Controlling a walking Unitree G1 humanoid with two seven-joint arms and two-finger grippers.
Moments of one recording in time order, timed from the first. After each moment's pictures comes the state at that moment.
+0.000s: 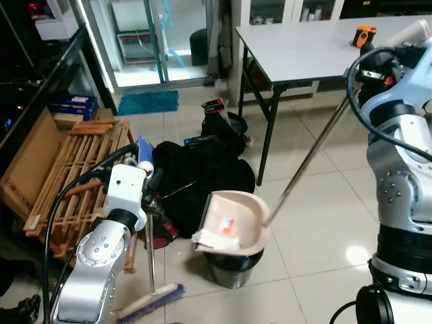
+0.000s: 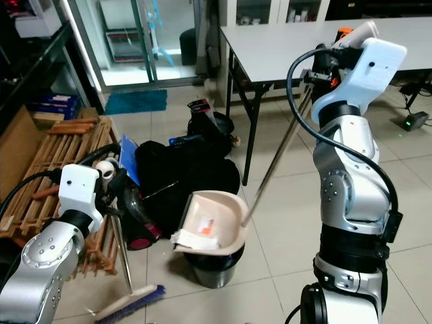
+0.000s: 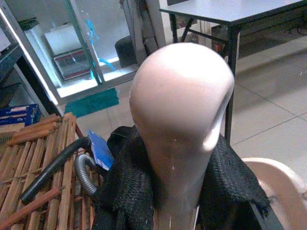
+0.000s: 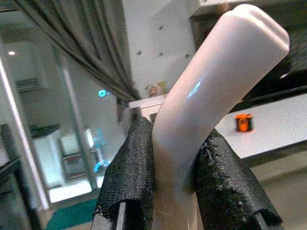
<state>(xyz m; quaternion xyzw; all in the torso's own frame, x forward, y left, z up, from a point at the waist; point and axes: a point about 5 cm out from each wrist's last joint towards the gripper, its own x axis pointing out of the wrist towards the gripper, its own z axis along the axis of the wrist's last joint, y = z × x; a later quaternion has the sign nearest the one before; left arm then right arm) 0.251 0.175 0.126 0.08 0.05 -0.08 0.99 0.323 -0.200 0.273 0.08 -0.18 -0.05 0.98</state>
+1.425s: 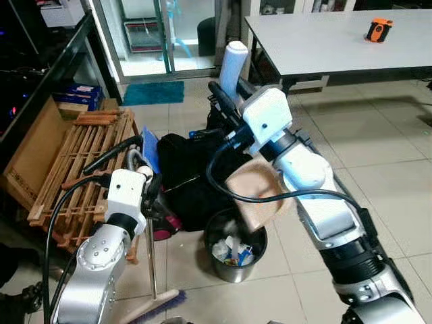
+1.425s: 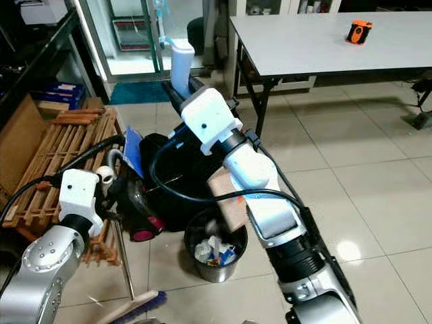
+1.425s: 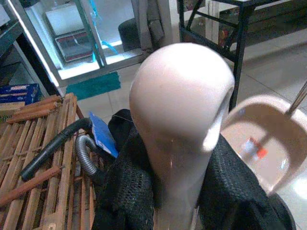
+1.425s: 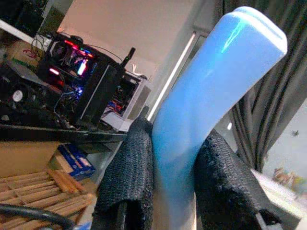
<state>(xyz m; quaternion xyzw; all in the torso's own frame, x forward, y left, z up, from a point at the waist) 0.248 0.175 0.118 0.08 0.07 -0.08 0.99 0.302 -0.058 0.245 -0.19 -0.30 0.28 0.89</state>
